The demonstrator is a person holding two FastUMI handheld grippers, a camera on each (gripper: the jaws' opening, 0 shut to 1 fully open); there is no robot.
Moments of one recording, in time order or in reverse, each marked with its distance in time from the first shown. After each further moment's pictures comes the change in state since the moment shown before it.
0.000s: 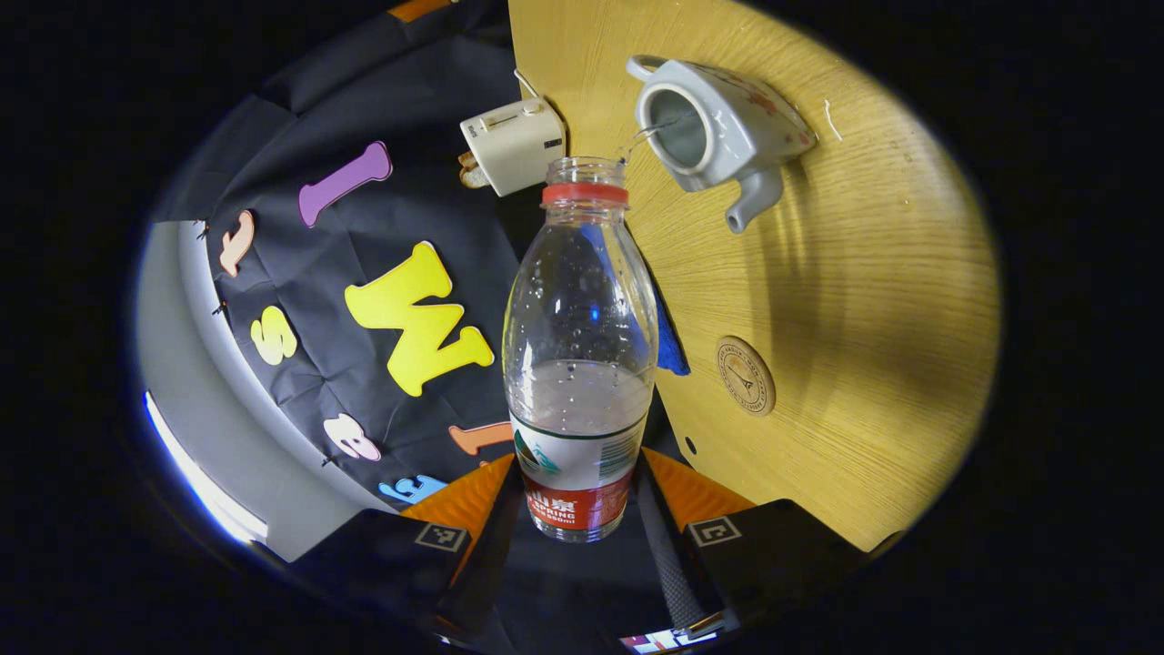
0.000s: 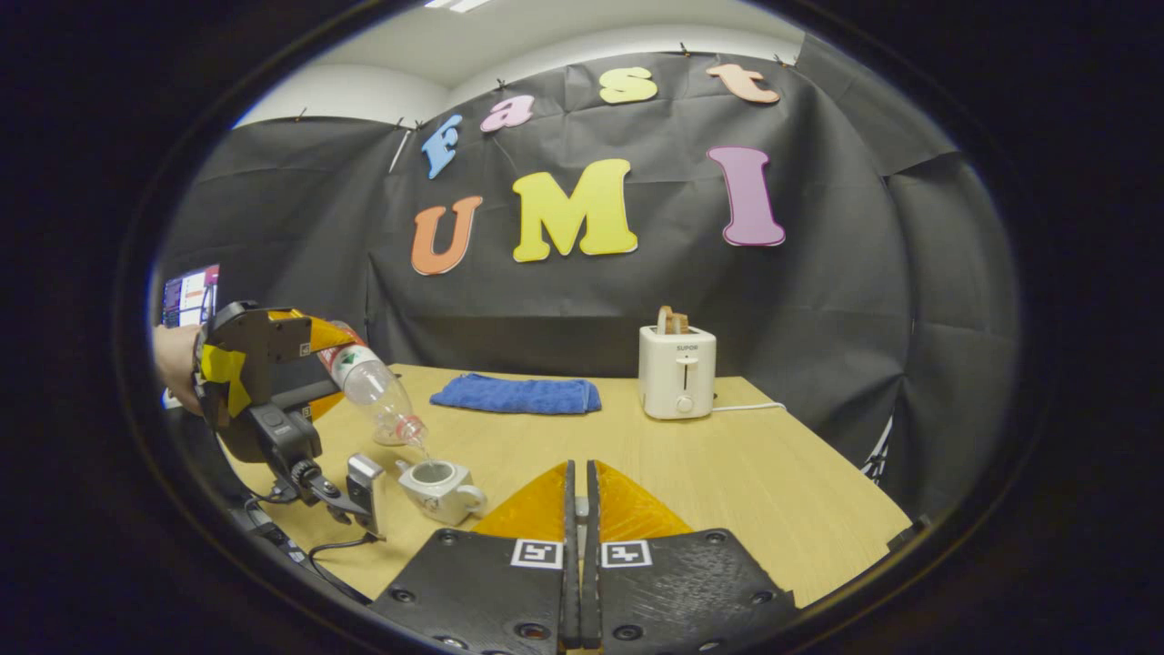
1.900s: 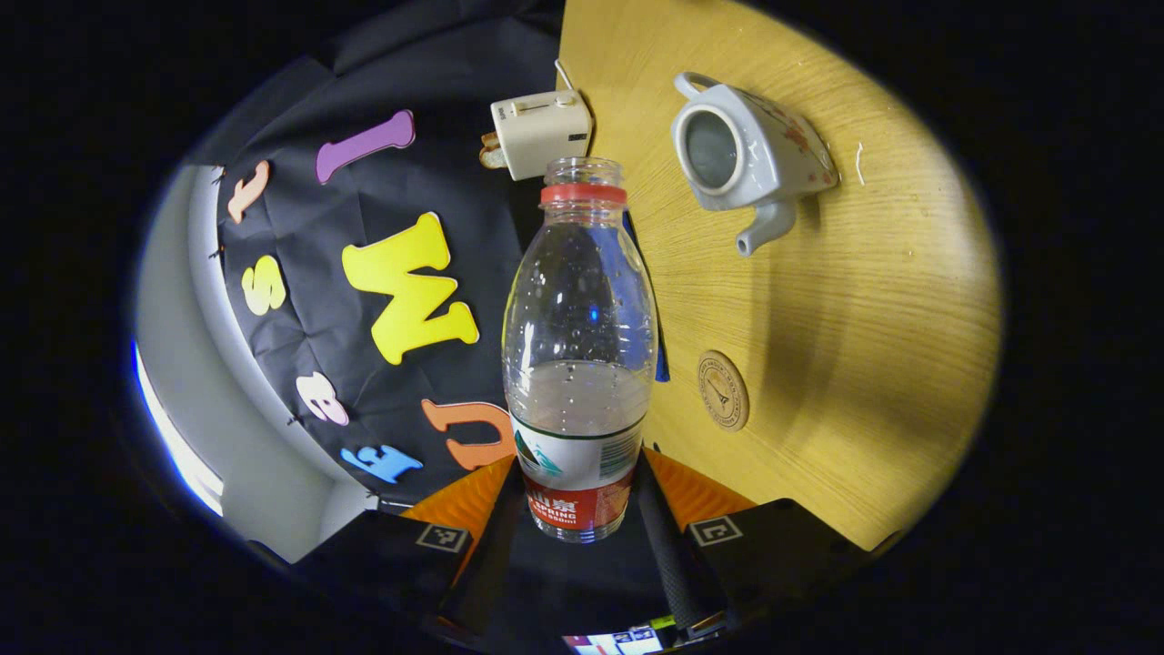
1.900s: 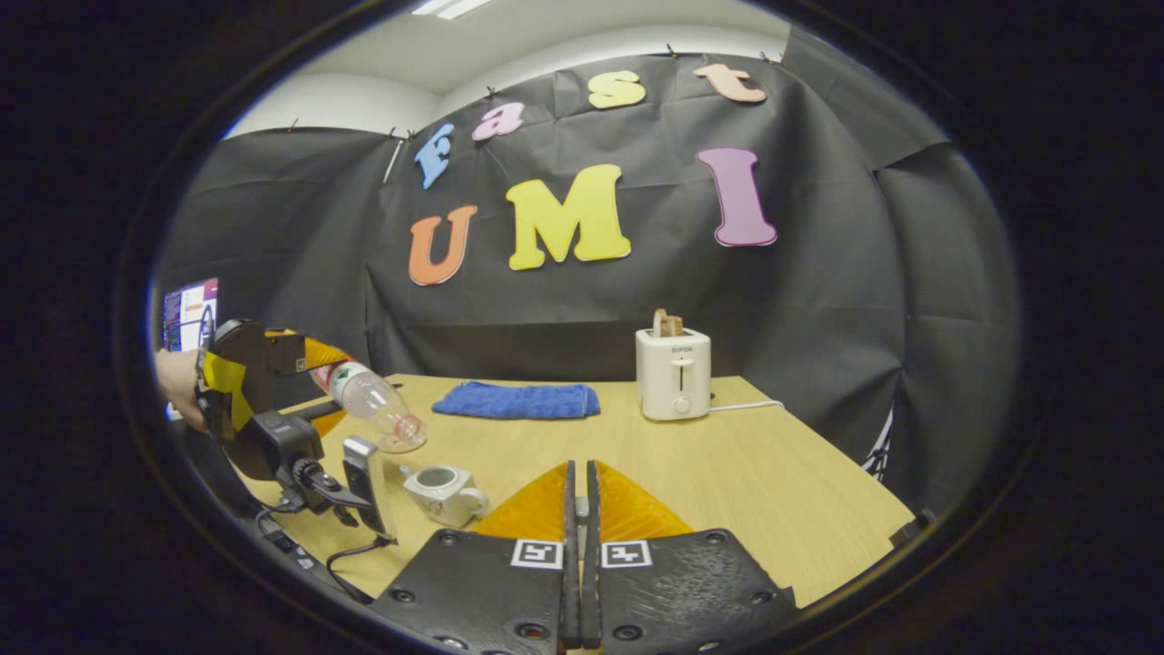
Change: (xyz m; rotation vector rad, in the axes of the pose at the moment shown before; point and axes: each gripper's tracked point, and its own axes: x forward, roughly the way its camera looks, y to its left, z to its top) left arm -0.014 -0.025 -0.008 -0.246 0.014 -0.064; right arm -0.007 -0.004 0.003 0.030 -0.013 -0.001
